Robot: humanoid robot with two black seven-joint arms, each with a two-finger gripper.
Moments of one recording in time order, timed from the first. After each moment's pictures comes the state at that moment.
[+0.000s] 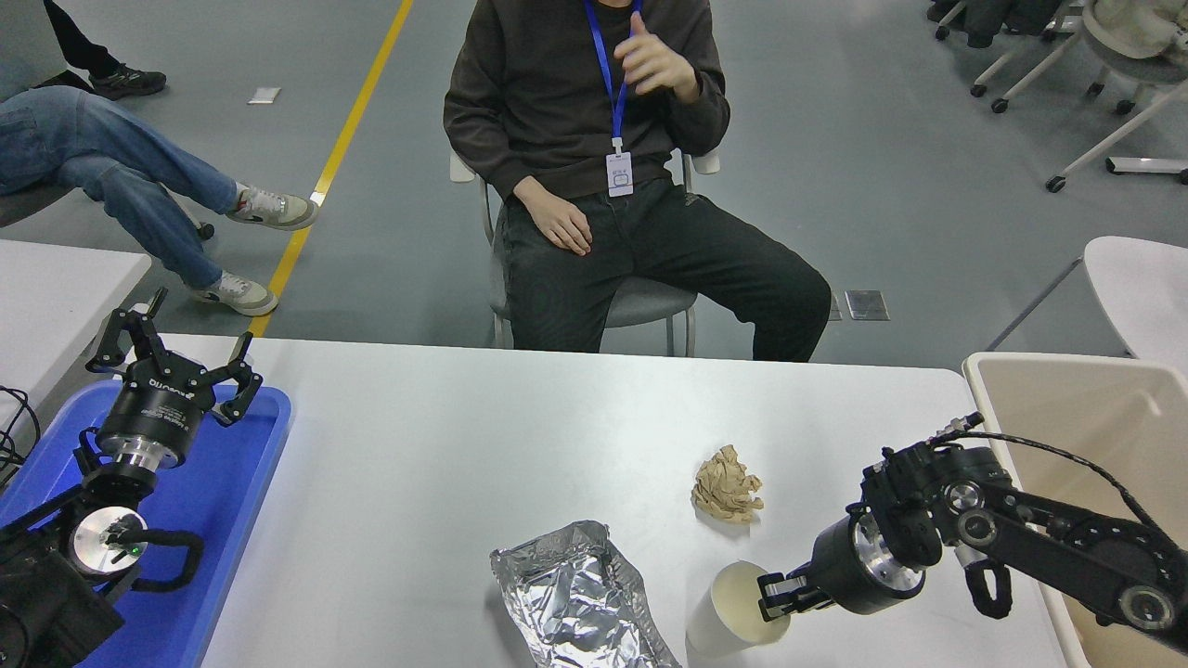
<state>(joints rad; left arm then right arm) -0.56 0.46 -0.60 -0.39 -0.23 -0.70 -0.59 0.64 -0.54 0.46 1.47 -1.19 0.75 -0.50</state>
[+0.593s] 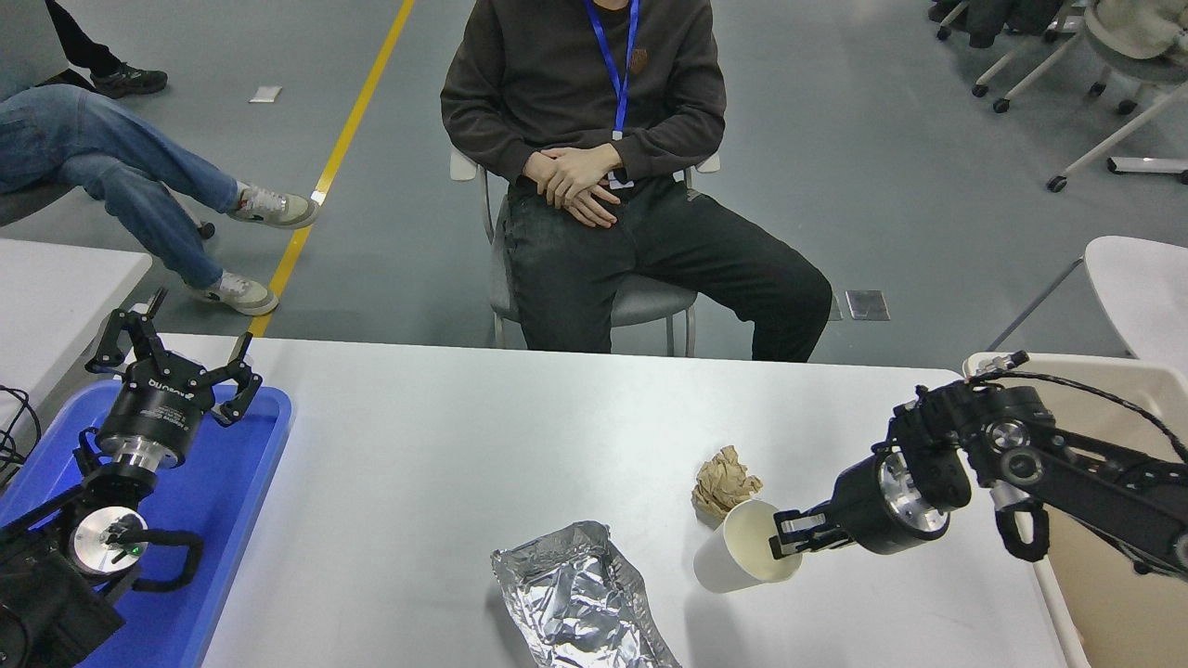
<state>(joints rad) -0.56 0.46 -0.60 -0.39 -0.23 -0.70 -0.59 0.80 -0.69 0.48 1.54 -1.04 0.76 -0.50</state>
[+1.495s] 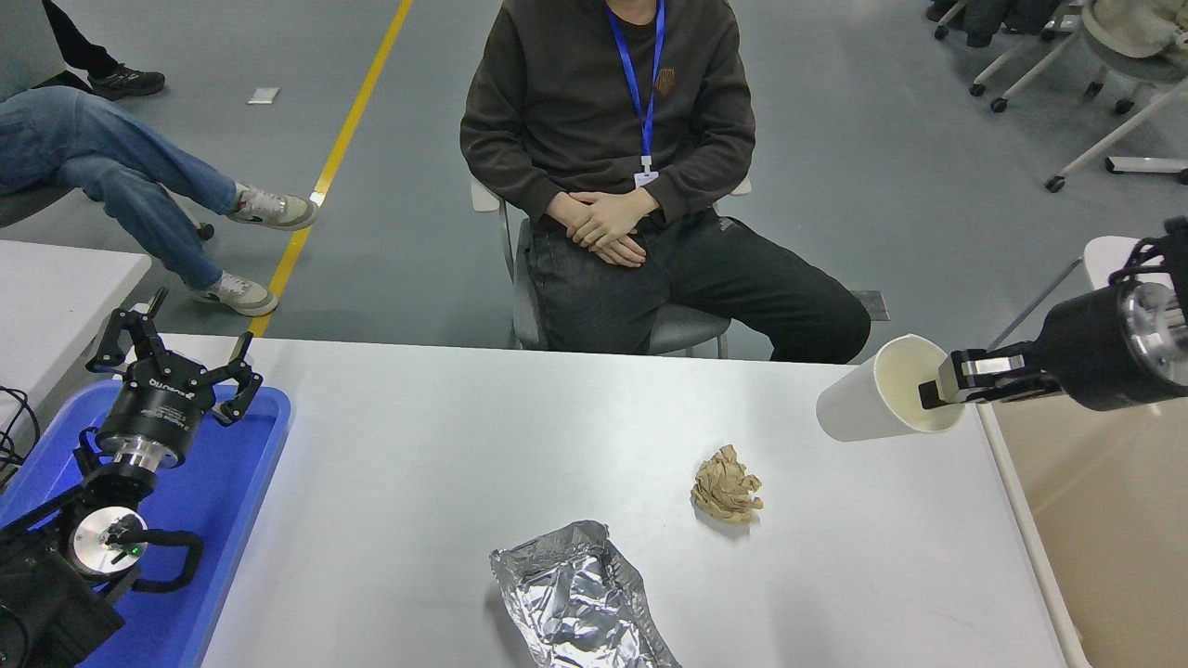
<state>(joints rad) -0.56 0.46 -0.60 -0.39 -0.23 -0.70 -0.59 1.11 -1.17 0.49 1.70 -0.79 0.84 -0.50</state>
